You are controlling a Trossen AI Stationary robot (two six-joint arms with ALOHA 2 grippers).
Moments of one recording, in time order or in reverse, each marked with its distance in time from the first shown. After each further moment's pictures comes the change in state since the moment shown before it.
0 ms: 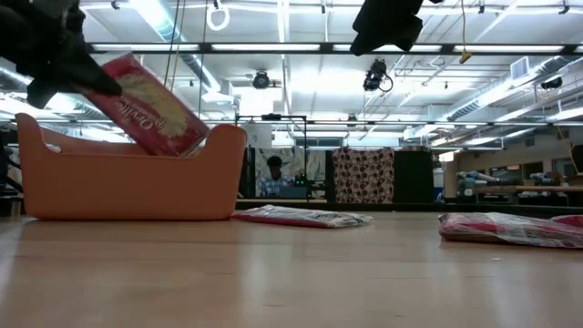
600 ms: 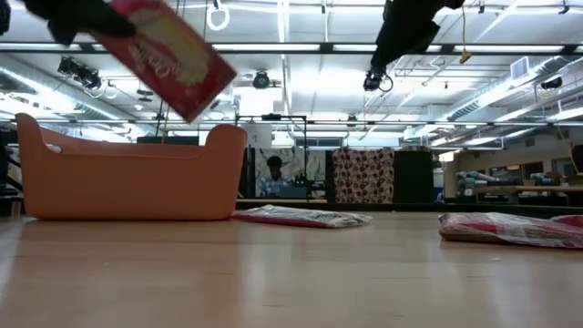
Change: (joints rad) left arm -0.036 0.185 0.220 0.158 -0.031 0.545; right arm 0.017 0.002 0.000 -0.094 0.010 0.029
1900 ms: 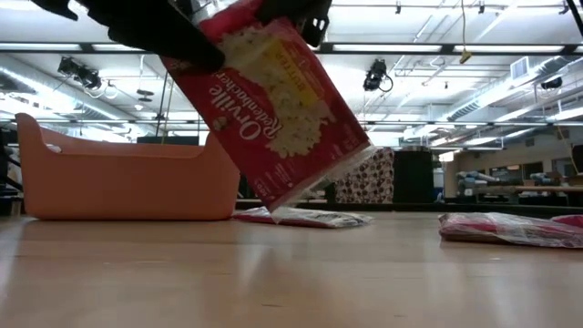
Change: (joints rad) left arm 0.260 0.638 0.143 0.698 0.620 0.811; right arm -0.141 0.320 0.428 -0.010 -0.325 -0.282
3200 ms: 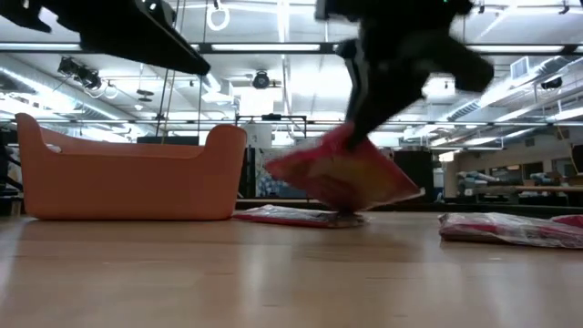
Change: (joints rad) left arm -0.083 -0.057 -0.077 -0.006 -0.168 -0.069; right arm 0.168 0.003 -0.311 -0.051 0.617 -0.115
